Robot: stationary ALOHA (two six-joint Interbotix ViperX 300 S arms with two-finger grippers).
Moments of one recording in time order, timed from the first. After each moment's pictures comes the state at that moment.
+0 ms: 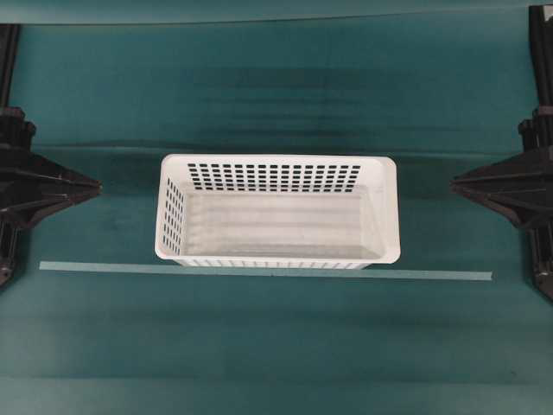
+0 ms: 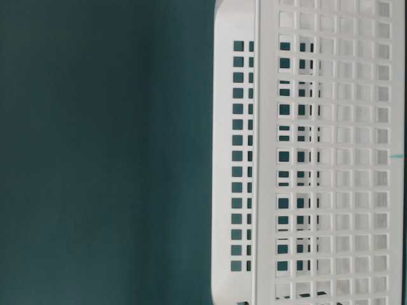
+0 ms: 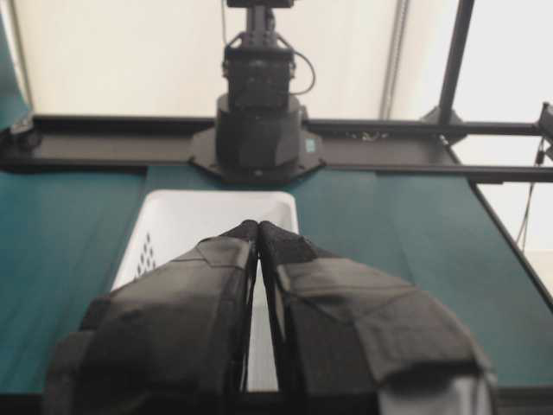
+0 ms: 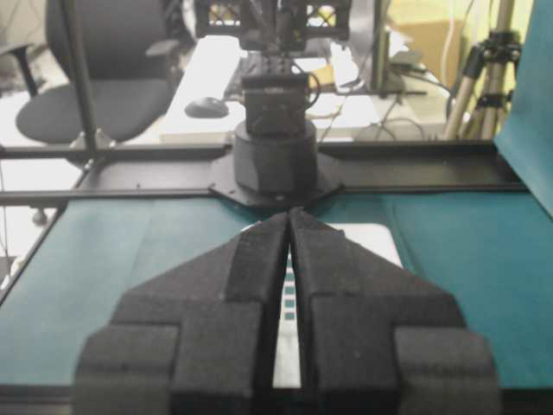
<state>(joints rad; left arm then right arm) 0.00 -0.99 1.17 0.00 -0.29 0.00 0.00 -0.97 1.17 0.00 -0.29 0.00</state>
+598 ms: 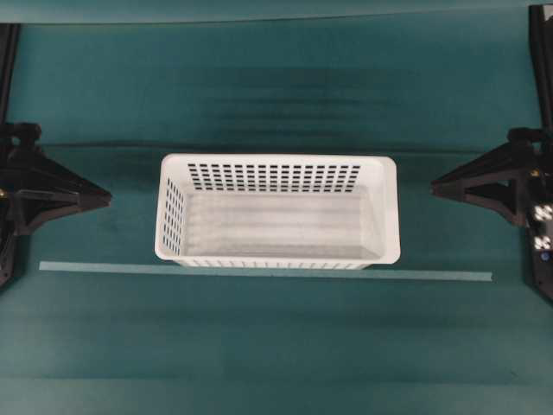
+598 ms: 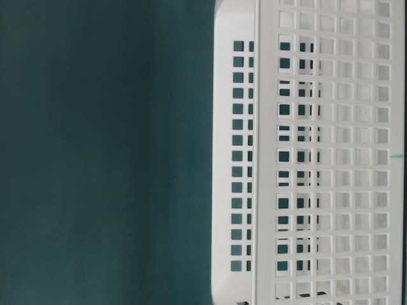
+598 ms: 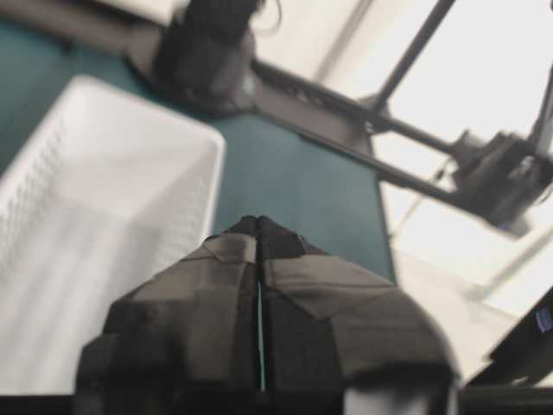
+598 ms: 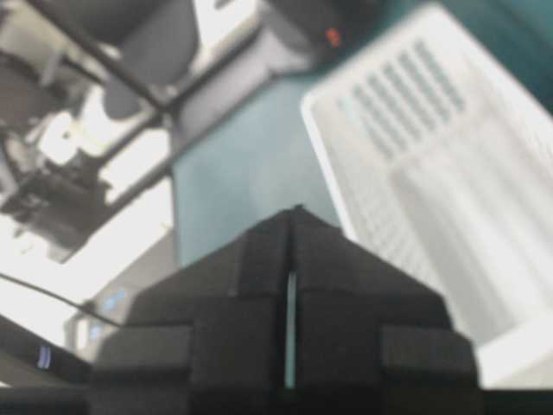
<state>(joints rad) -0.02 -0.95 1.05 0.01 -0.04 -0.50 -0.08 -0.90 0.97 0.34 0.20 0.41</state>
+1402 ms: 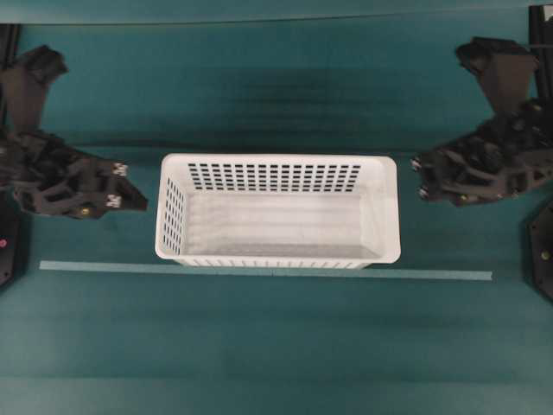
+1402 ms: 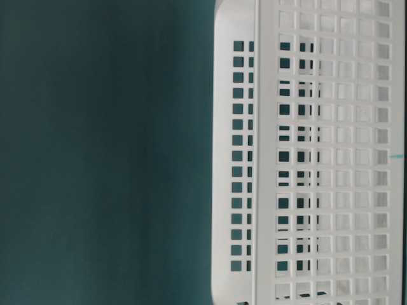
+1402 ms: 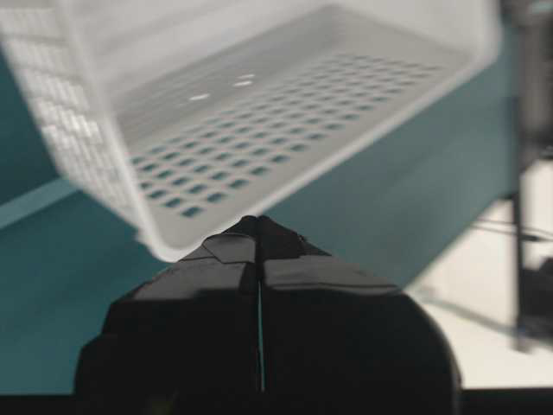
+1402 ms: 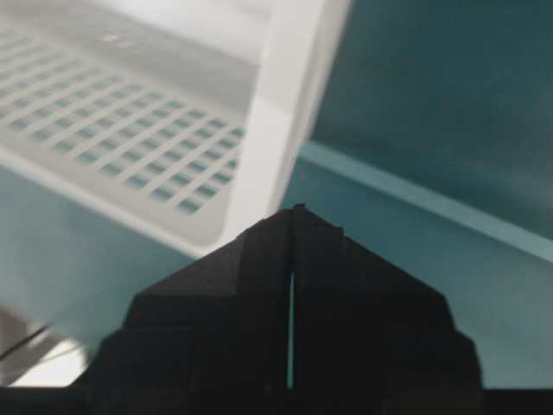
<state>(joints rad) 0.05 -0.60 0.75 0.02 0.60 -1.32 -0.19 -0.48 0.67 0.13 0.95 1.10</state>
